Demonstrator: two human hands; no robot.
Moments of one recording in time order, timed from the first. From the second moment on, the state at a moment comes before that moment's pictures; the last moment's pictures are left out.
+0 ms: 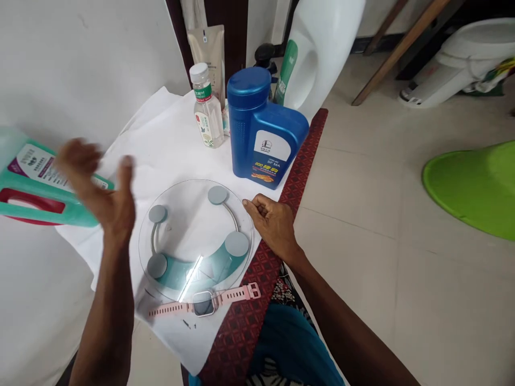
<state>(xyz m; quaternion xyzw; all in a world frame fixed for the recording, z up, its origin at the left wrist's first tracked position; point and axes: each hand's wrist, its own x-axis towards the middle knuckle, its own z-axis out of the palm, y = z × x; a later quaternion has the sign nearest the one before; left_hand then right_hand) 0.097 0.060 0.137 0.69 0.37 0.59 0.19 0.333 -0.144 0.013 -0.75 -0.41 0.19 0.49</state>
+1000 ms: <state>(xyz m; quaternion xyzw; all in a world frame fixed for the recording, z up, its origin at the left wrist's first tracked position) 0.213 0.033 0.151 0.70 0.17 0.51 0.47 0.335 -0.146 0.009 -0.72 -0.40 0.21 0.53</state>
